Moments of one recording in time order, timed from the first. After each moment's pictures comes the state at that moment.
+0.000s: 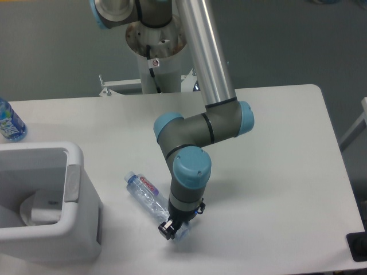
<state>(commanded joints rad) 2.34 -2.14 -1.47 -0.83 1.40 -0.46</state>
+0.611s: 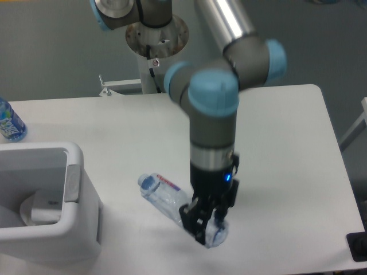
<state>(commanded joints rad) 2.40 -1.93 -1.19 -0.77 1.36 -0.40</state>
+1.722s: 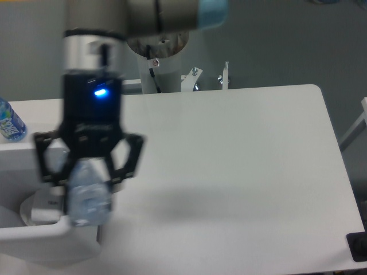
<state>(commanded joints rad) 2.04 -1.96 -1.18 -0.65 1.36 -0.30</state>
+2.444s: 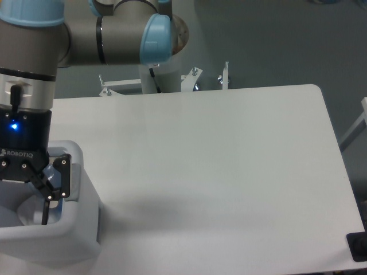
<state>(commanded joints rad) 2.04 -1.97 -1.19 -0.65 1.37 -0.08</state>
